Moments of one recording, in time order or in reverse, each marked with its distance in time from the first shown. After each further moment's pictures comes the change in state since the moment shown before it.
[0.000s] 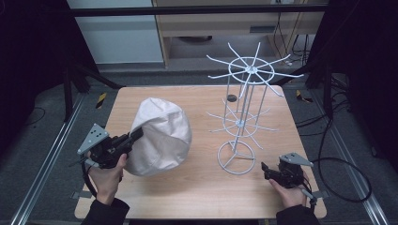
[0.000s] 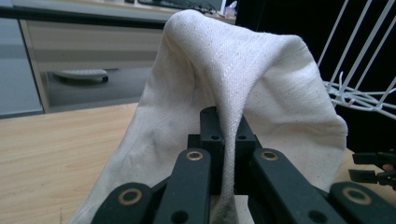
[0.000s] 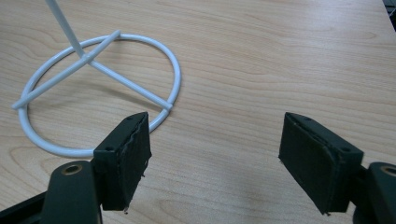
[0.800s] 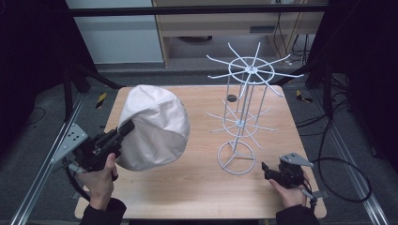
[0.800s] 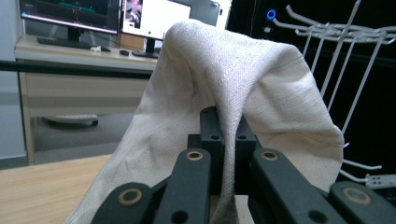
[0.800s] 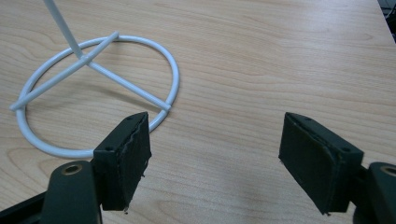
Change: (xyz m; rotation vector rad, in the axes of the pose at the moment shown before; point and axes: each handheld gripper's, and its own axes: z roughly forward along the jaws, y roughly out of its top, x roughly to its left) left arm -0.014 0.029 -0.030 -0.201 -0.043 -0.014; right arm 0.000 -0.001 -0.001 -0.006 -0.005 0.001
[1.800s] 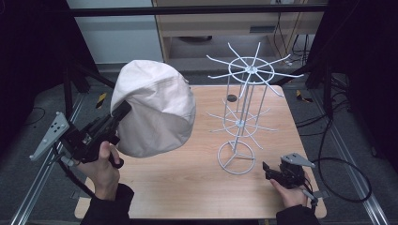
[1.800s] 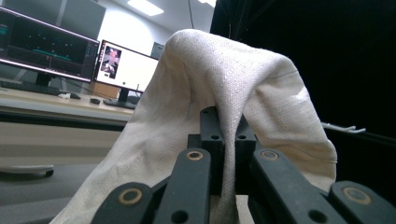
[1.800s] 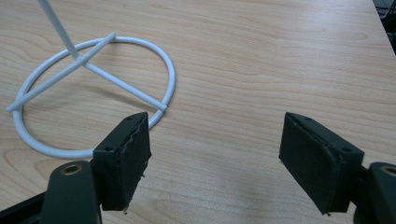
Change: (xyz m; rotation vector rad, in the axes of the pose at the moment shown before) left arm -0.017 0.039 0.007 -0.227 -0.107 -0.079; right arm -0.002 -0.001 -0.001 -0.004 -0.006 0.012
